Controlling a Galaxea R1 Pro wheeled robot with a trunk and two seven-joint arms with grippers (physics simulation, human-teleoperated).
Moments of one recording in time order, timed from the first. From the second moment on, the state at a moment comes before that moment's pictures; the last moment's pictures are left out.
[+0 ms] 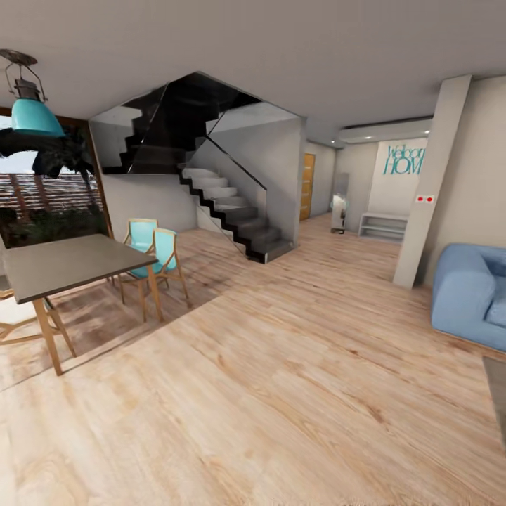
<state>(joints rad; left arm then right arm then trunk) 0.00 -0.02 0.01 -0.04 0.03 -0.03 0.00 -0.02 0.01 0.35 0.00 -0.19 -0.06 0.02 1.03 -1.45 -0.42</state>
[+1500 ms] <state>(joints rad) 0.00 -0.02 0.01 -0.04 0.03 -0.03 0.00 -0.02 0.01 0.35 0.00 -0.19 -0.06 0.02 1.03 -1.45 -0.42</state>
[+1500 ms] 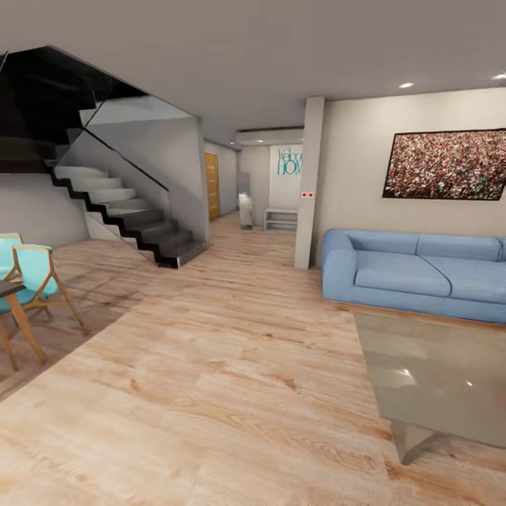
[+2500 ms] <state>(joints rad) 0.00 -0.02 0.01 -0.04 0.03 -0.03 0.00 -0.02 0.01 0.35 0.00 -0.19 -0.06 0.02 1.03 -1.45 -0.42</state>
